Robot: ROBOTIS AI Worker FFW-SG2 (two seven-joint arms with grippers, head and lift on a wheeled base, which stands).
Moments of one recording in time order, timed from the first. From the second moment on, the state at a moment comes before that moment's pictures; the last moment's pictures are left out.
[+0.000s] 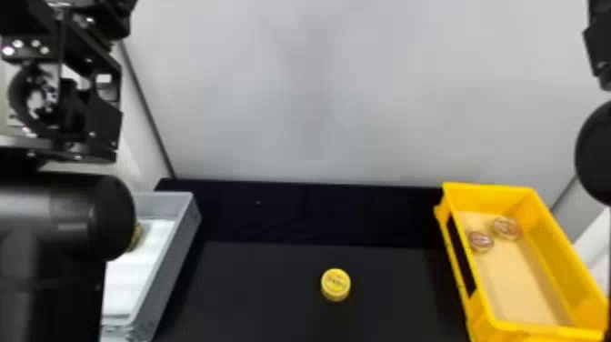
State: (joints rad) left arm -0.27 0.12 0.03 -2.15 -0.04 0.12 0.13; right arm -0.48 -0.16 0.13 -2.23 0.12 0.40 -0.23
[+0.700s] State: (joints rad) left arm -0.27 0.11 0.03 -2.16 -0.04 0.12 0.13; right arm -0.48 -0.16 0.13 -2.24 0.10 0.43 -0.24
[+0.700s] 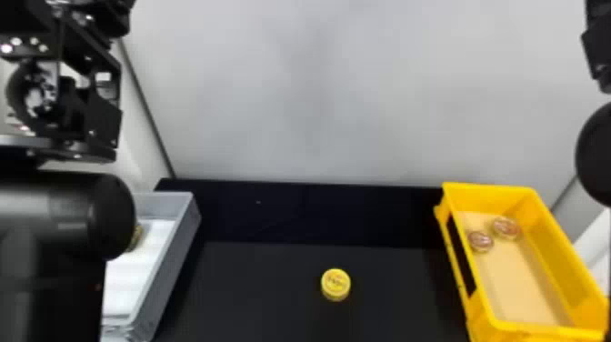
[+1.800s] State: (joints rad) left arm -0.27 0.12 0.03 -2.16 -0.04 0.13 0.12; right arm -0.47 -0.21 0.15 -1.85 0.03 1.28 0.53
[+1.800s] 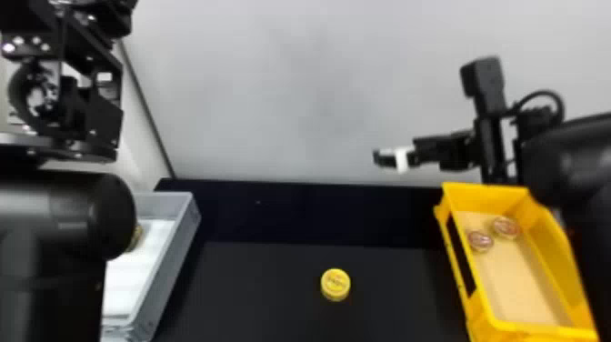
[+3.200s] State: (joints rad) left arm -0.28 0.10 0.02 -2.16 -0.04 0.13 0.12; right arm -0.31 -0.14 0.32 -1.49 0.33 1.03 0.79
